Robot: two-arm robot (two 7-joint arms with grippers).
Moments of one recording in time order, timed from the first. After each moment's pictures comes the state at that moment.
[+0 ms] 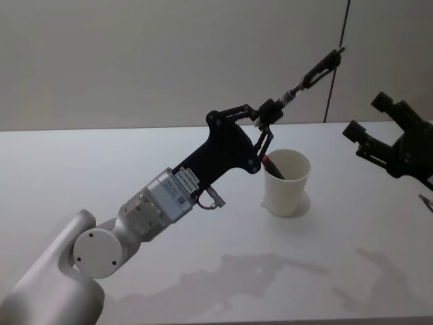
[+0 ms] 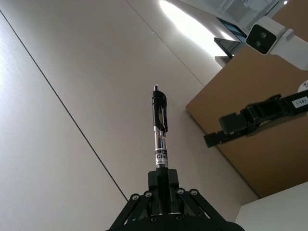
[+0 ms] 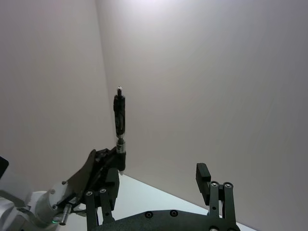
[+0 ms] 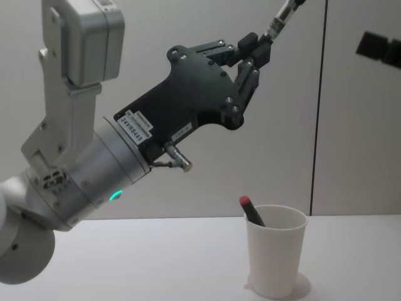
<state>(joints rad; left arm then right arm) -0.44 0.22 0.42 -1.22 -0.04 -0.89 -0.44 0.11 0.40 -0.07 -1.67 0.70 -0.07 0.78</state>
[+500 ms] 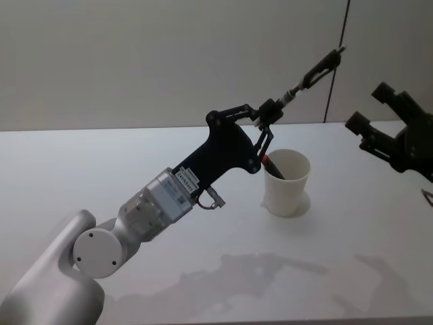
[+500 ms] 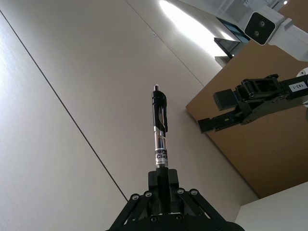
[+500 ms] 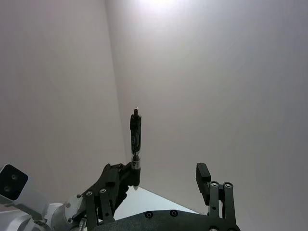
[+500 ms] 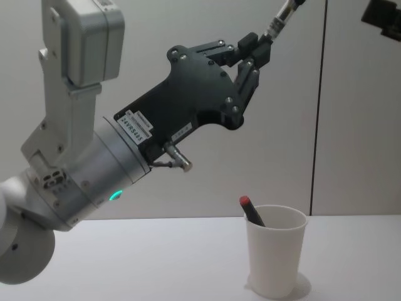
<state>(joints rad) -0.44 0.22 0.42 -1.22 -0.04 -0.89 -0.44 0.10 0.40 -0.08 -1.71 0.75 -0.06 0.80</state>
